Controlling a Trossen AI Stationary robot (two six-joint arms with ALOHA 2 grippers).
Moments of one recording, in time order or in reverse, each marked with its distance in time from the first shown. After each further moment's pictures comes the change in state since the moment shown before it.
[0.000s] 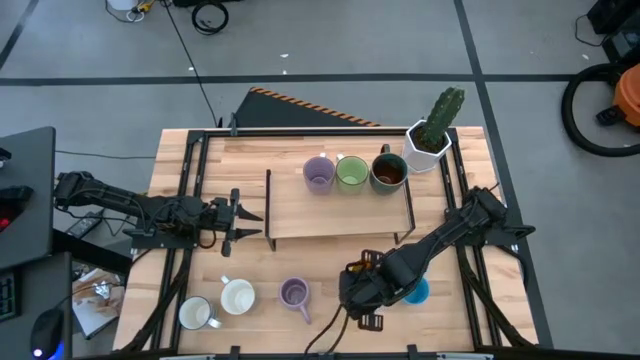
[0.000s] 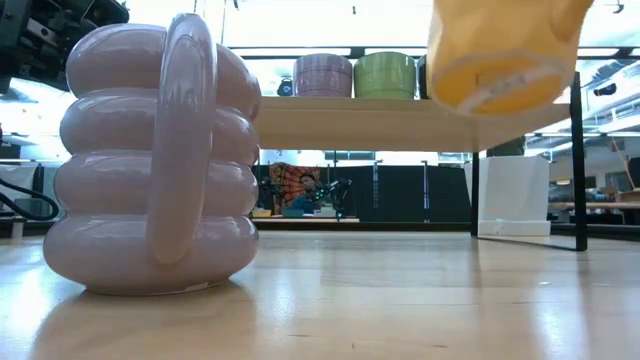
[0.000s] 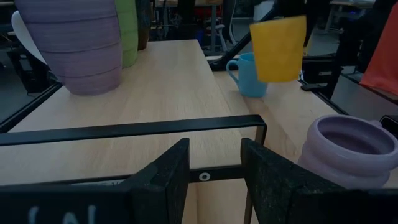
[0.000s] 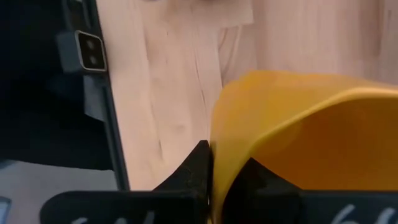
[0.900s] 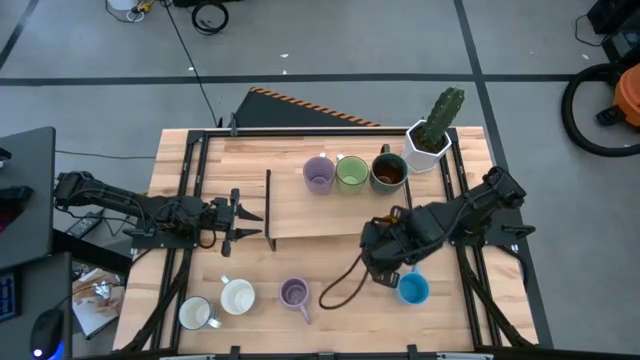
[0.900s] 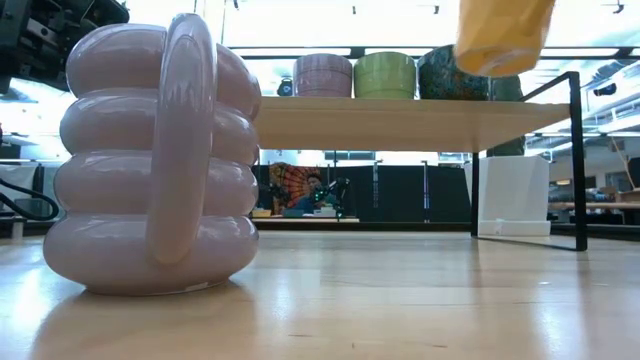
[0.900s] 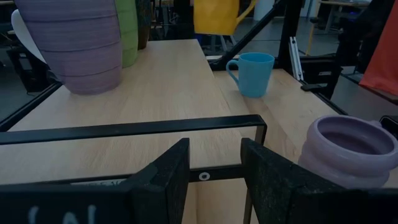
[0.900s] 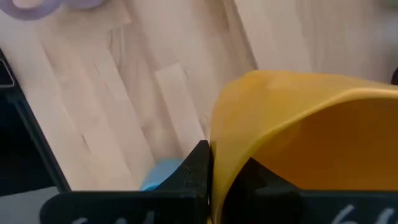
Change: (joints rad) left arm 0.000 0.000 0.000 -0.001 0.000 -0.004; right arm -0.097 -0.196 0.002 -0.331 0.148 0.093
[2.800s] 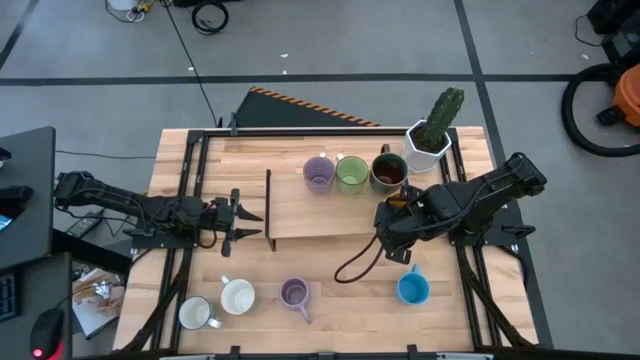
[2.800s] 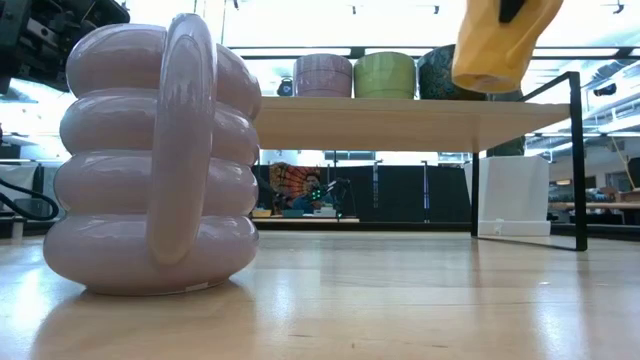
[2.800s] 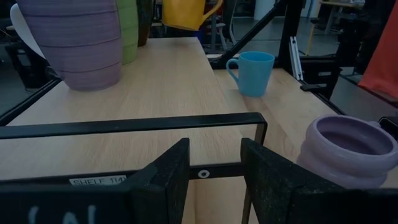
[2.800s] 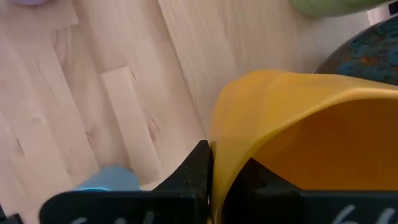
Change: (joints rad) left arm 0.000 0.000 0.000 -0.006 0.000 -0.017; right arm -0.069 -0.212 -0.253 0.068 0.104 -0.129
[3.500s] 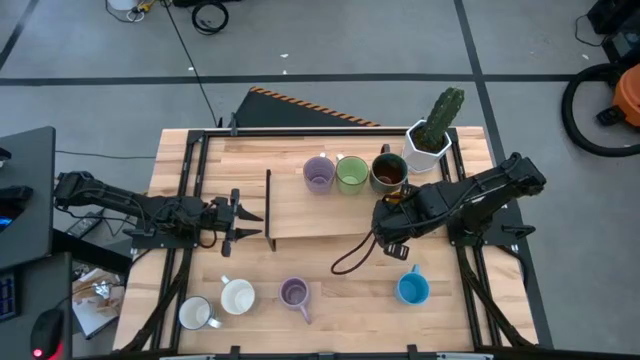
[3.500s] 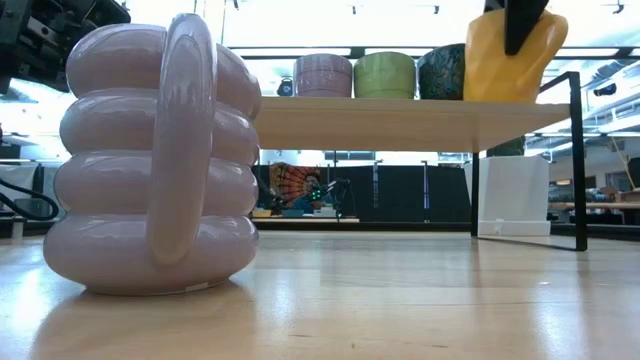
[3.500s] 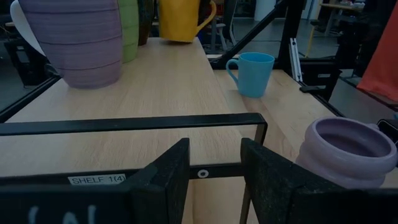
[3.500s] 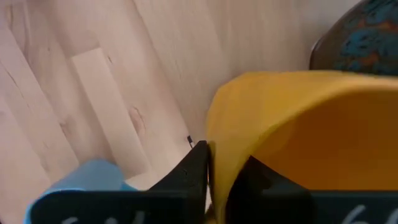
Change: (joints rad) left arm 0.000 0.000 0.000 0.000 0.000 -0.016; right arm -0.057 0.000 -0.087 0.007 -0.039 0.000
